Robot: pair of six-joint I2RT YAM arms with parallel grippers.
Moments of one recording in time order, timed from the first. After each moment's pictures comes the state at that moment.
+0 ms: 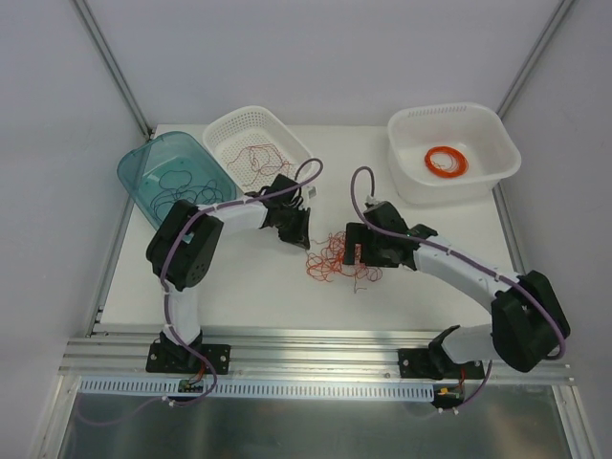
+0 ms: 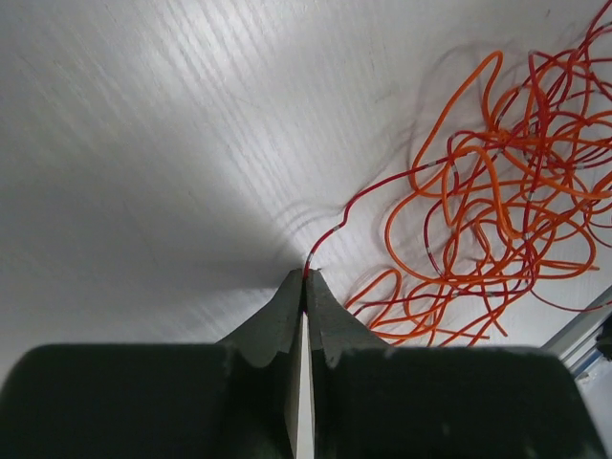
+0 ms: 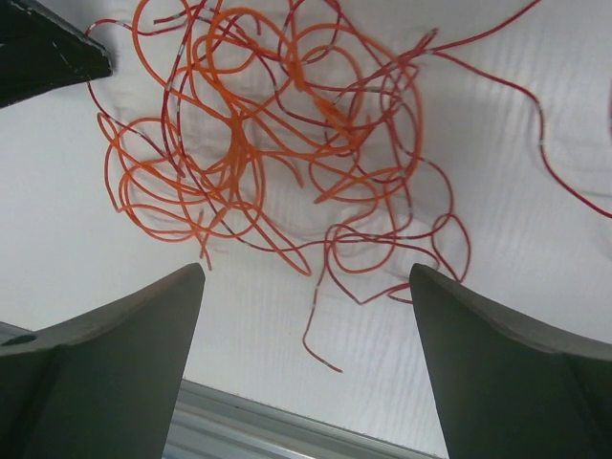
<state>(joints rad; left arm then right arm) -0.56 1.95 1.21 -0.31 0.38 -0.33 0.61 1.32 0.82 -0.49 0.03 0.57</state>
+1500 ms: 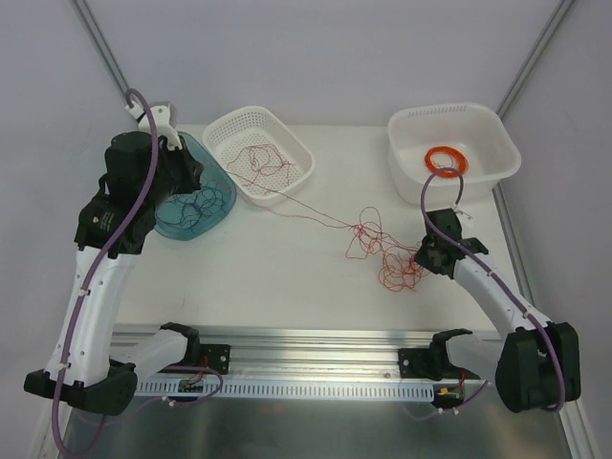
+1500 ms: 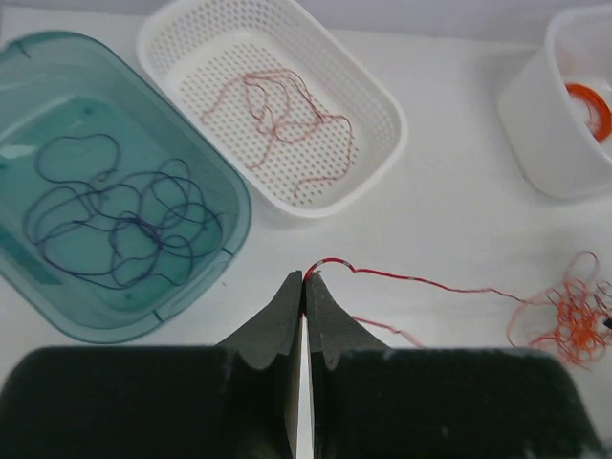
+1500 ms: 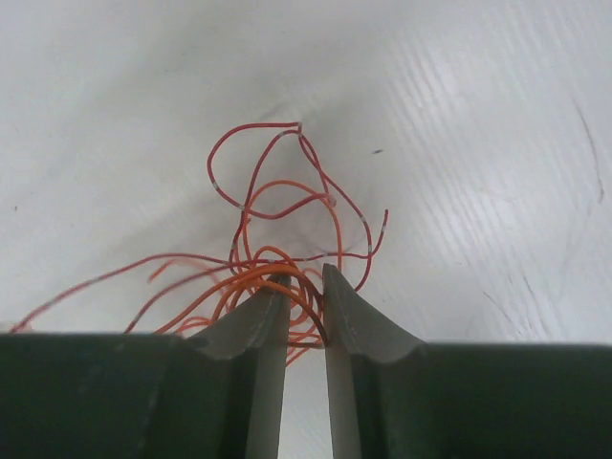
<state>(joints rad) -0.24 1.05 1.47 -0.79 -0.01 -0.24 0.26 1.13 0.68 -0.60 0.31 0.71</state>
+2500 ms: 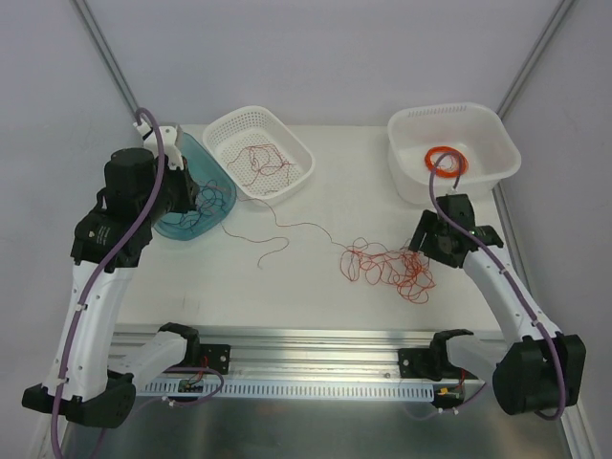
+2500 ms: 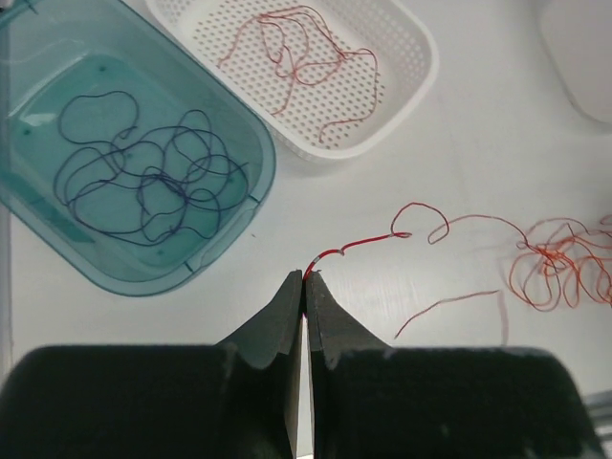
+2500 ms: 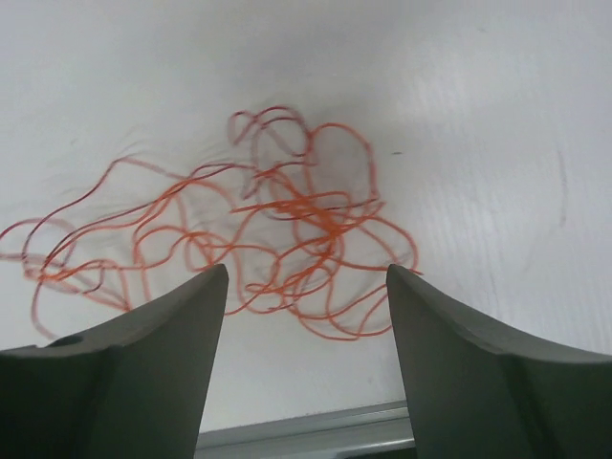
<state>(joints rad) -0.23 0.98 1.45 -0.92 -0.05 -0.13 0.13 1.10 0.83 -0.77 0.15 0.50</state>
